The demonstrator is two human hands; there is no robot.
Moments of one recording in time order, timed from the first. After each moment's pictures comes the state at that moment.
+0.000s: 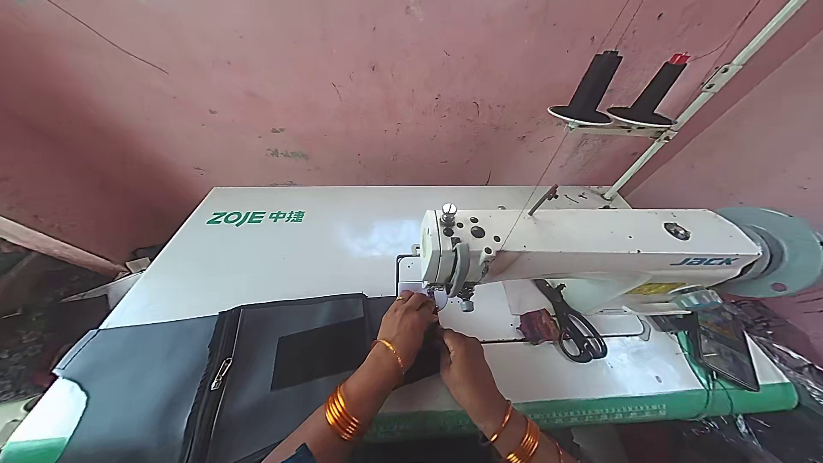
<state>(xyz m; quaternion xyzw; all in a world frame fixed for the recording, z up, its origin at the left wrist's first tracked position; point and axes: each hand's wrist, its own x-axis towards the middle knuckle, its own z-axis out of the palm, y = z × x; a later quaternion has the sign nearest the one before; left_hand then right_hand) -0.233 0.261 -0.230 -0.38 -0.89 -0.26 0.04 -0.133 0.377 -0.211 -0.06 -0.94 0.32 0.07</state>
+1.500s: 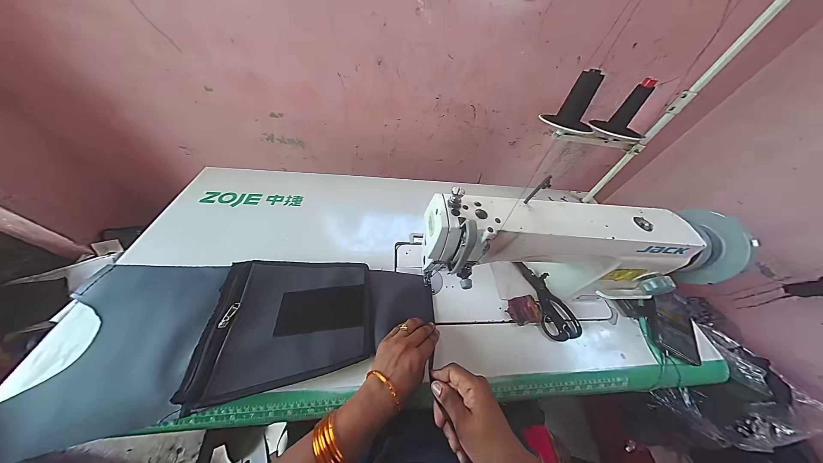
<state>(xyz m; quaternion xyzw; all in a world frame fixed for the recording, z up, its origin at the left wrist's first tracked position) -0.163 0.233 -0.264 -0.44 -0.82 -0.29 0.21 -0.048 0.356 -0.186 -0.09 -0.76 0.63 -0.08</state>
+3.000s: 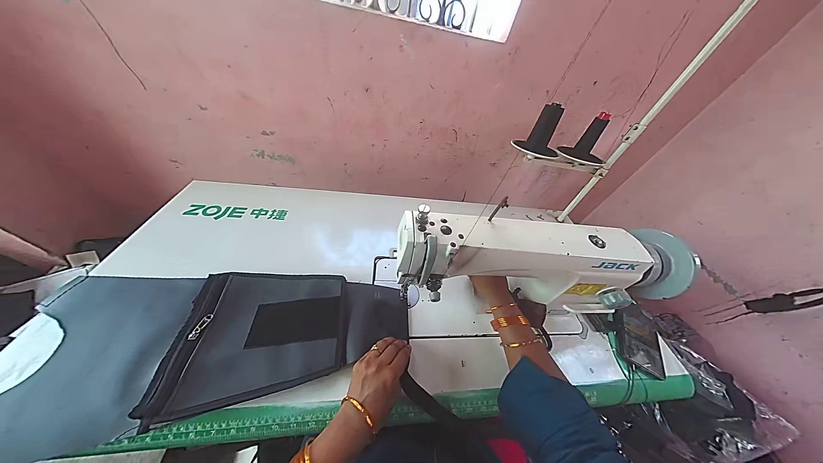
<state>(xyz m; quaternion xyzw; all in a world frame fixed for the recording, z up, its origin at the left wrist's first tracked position) -0.149 0.249 -0.272 -0.36 -0.84 -0.30 0.28 -0.226 0.512 -0.170 -0.25 -0.95 0.16 0.03</state>
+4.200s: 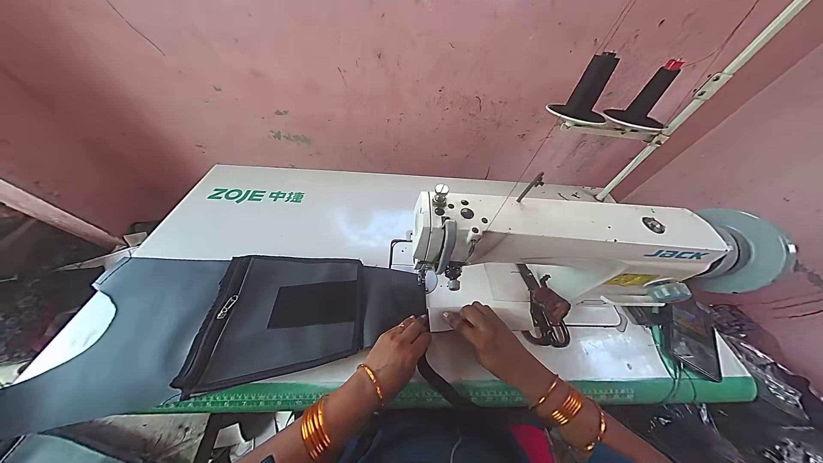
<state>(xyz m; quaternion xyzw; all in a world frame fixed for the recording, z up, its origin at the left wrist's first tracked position) -0.170 0.243 -0.261 -0.48 -0.80 -0.31 0.19 -0.123 0.479 -0.234 0.25 -0.94 0.12 0.18</state>
